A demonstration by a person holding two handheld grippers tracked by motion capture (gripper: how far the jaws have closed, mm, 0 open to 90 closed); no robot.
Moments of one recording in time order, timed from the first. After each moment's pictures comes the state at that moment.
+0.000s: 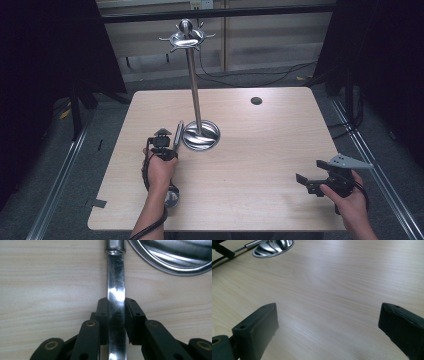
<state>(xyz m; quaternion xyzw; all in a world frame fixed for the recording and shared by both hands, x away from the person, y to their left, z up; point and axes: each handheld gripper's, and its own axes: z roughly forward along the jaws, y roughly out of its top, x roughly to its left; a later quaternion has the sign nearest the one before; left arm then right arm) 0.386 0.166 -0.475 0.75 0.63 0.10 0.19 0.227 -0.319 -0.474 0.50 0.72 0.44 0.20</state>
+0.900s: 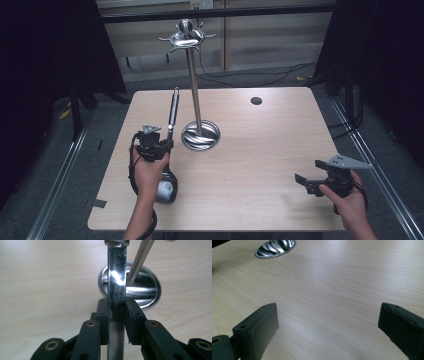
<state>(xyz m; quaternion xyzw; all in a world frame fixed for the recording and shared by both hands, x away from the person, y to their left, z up) 0.351 0.187 -0.420 0.74 0.51 0.20 0.38 0.227 -0.318 -0.474 0.49 0.72 0.44 0.20</state>
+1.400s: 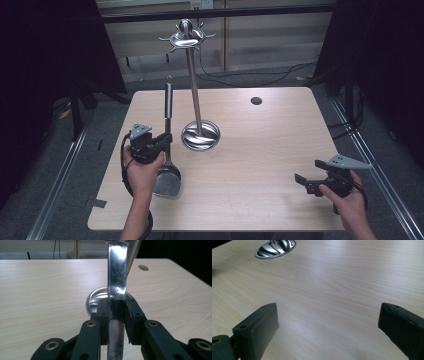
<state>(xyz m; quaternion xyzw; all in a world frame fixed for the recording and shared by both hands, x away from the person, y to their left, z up) 0.335 0.200 -0.403 0.71 0.48 0.20 0.48 0.227 -0.317 -0.474 0.49 0.72 0.45 0.20</state>
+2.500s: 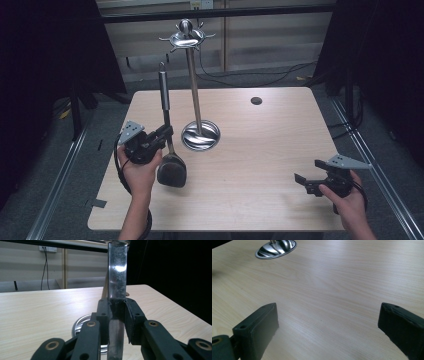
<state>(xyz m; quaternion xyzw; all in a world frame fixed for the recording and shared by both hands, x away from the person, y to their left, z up) 0.320 0.199 -0.381 0.67 0.42 0.21 0.57 0.228 -0.316 -0.474 0.49 0.72 0.45 0.20</state>
